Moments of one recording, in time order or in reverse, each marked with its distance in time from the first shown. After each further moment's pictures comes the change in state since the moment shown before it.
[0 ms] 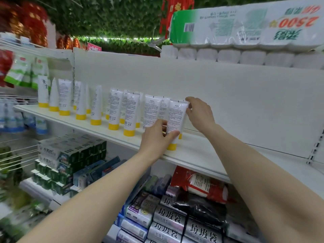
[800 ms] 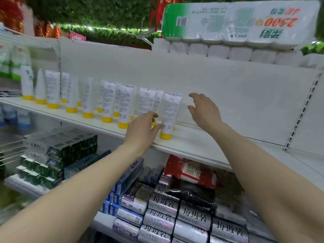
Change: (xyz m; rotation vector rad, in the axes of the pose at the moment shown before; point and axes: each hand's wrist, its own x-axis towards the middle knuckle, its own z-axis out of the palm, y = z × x) left_hand -0.004 -0.013 -0.025 0.315 0.005 0.157; right_hand -0.043 0.003 -0.040 -0.210 -0.009 -0.016
